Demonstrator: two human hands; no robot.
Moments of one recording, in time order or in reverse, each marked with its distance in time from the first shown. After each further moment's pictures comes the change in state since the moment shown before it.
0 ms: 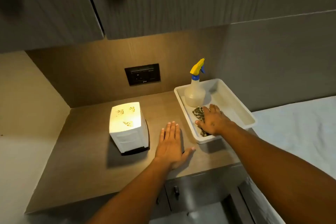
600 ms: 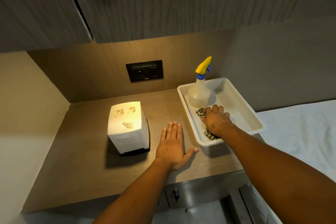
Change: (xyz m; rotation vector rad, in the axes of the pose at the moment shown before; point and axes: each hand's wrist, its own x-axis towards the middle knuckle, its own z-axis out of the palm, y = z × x) left_hand 0.015 -0.007 0.008 0.001 0.022 -0.021; right_hand 0.034 -0.003 0.012 -0.156 0.043 0.060
